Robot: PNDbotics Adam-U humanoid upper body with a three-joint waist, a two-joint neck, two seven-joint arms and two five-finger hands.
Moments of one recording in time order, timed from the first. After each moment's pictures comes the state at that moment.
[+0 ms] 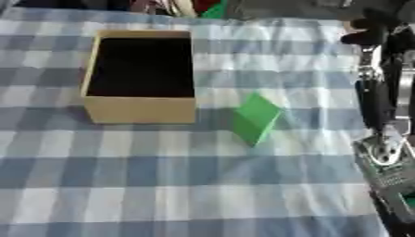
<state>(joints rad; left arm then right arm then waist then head) -0.34 0.25 0.08 -1.98 -0.08 -0.25 0.52 -0.15 -0.53 -0.14 -1.98 0.10 -0.26 -0.52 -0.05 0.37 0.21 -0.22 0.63</state>
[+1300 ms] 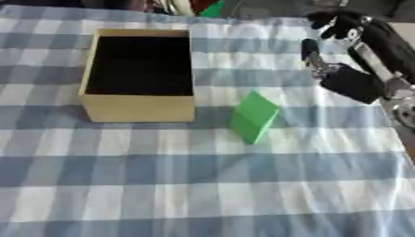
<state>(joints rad) -0.33 0.26 0.08 -1.98 -0.09 -0.24 0.51 -0.15 -1.08 -0.03 -1.98 0.39 0.07 0.03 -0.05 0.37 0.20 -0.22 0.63</state>
